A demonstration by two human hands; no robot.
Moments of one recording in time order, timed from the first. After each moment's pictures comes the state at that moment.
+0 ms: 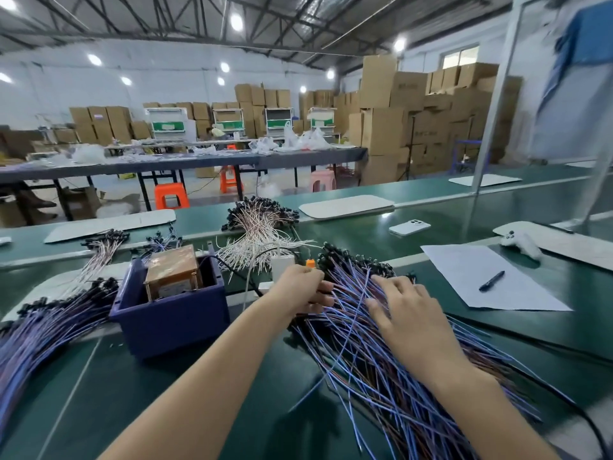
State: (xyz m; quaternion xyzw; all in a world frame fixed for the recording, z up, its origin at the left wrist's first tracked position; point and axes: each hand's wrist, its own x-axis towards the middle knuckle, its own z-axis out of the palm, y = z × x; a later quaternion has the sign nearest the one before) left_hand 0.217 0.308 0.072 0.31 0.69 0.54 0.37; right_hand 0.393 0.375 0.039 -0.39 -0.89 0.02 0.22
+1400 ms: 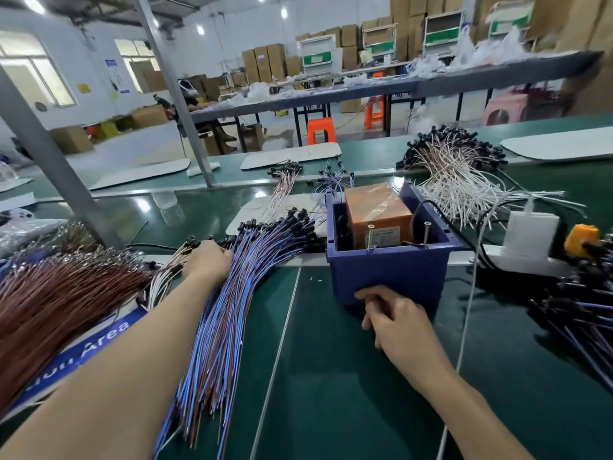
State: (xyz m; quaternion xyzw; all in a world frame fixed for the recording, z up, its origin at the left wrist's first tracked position) left_hand -0.131 -0.002 -0.010 -0.01 0.98 0.21 -0.02; right_hand 0.118 0.221 -0.065 -0.17 -0.81 0.53 0.18
